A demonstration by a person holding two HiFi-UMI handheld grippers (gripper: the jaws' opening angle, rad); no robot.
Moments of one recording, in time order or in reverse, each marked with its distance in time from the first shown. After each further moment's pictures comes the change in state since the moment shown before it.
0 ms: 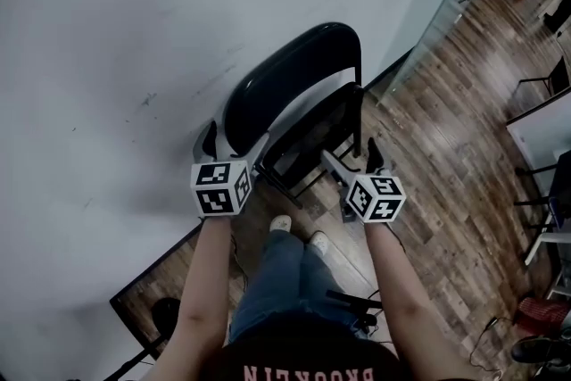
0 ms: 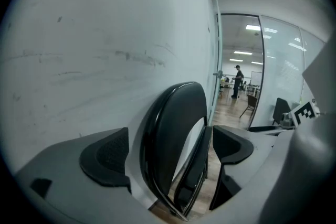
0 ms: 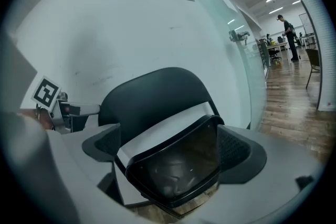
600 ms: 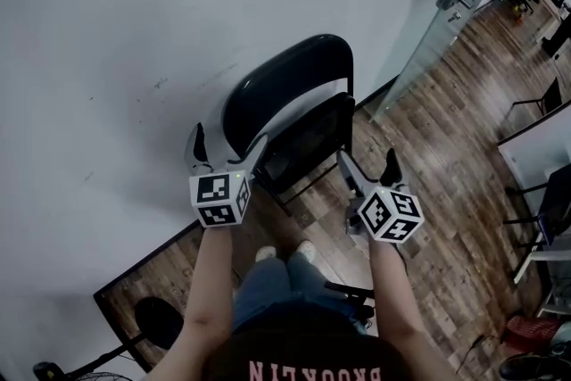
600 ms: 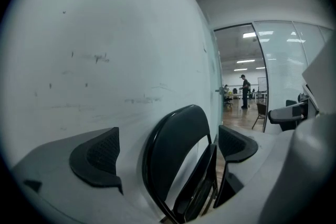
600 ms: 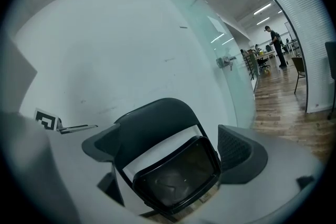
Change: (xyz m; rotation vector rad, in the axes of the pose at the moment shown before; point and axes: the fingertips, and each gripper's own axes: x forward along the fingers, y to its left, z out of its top) left arm -0.064 -0.025 0.040 0.052 -0.234 0.124; right arm -0.094 -0.003 0.076 0.032 -0.152 -0.077
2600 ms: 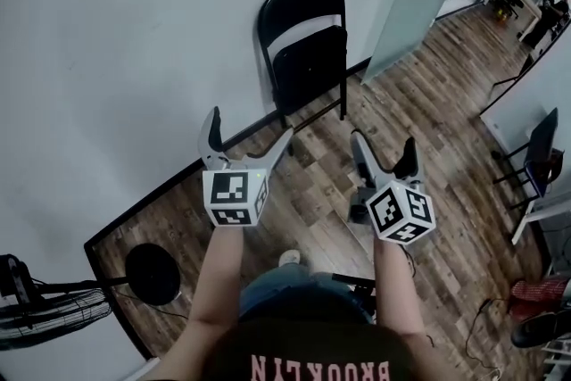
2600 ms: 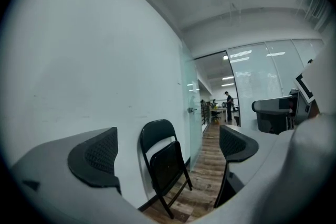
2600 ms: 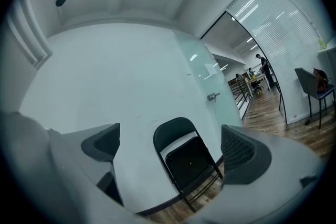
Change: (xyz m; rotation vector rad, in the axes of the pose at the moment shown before) left arm -0.467 -0.118 -0.023 0.022 -0.194 -0.085; right arm -0.451 0.154 -0.051 -0.048 -0.262 -0.030
